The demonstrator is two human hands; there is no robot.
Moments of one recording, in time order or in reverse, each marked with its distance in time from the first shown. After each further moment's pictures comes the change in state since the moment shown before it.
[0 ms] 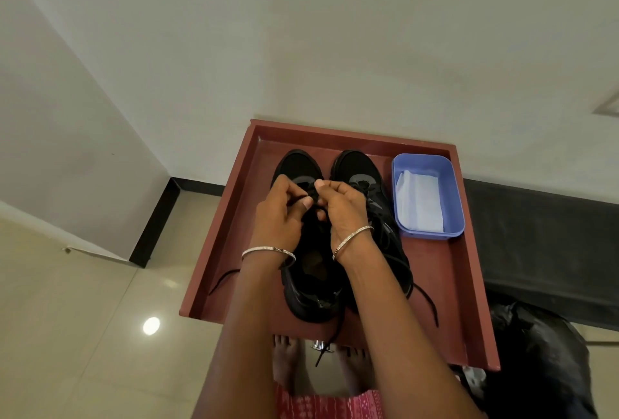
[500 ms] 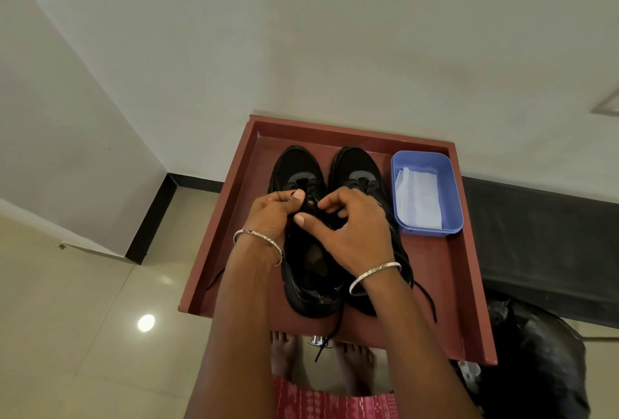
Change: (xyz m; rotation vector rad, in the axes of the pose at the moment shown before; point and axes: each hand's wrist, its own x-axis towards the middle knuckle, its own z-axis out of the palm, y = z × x) left_hand 0.006 0.006 -0.005 -0.773 -0.043 -0.628; right_hand -0.047 -0.004 -0.036 -0.965 -0.024 -0.635
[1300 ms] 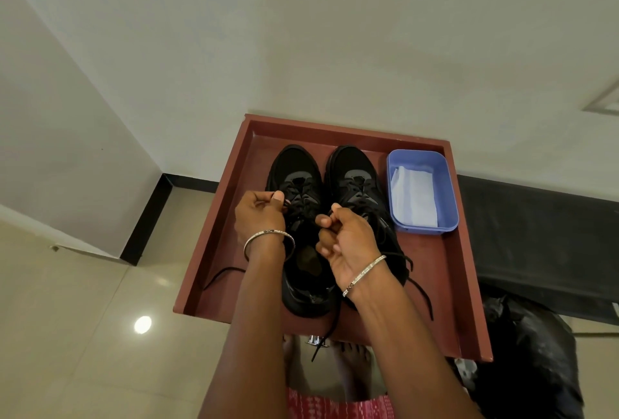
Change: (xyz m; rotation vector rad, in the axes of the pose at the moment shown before) left_hand 0.017 -0.025 0.003 0.319 0.536 0.251; right_hand -0.002 -0.018 0.007 1.208 -0.038 0.841
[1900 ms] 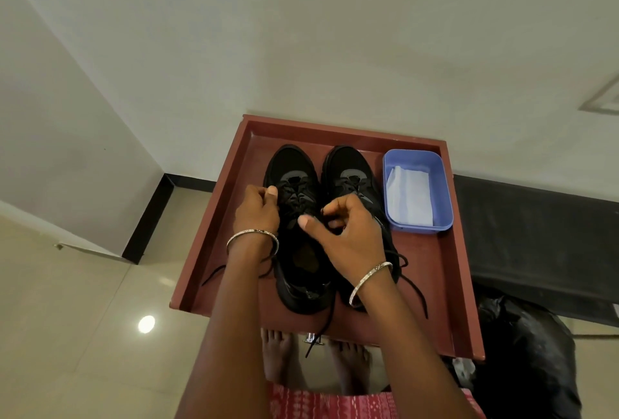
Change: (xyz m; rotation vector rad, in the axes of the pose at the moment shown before) left_hand 0.014 0.002 -0.011 0.258 -0.282 0.101; right_hand -0.006 -0.002 -0.029 -0.941 0.036 -0.540
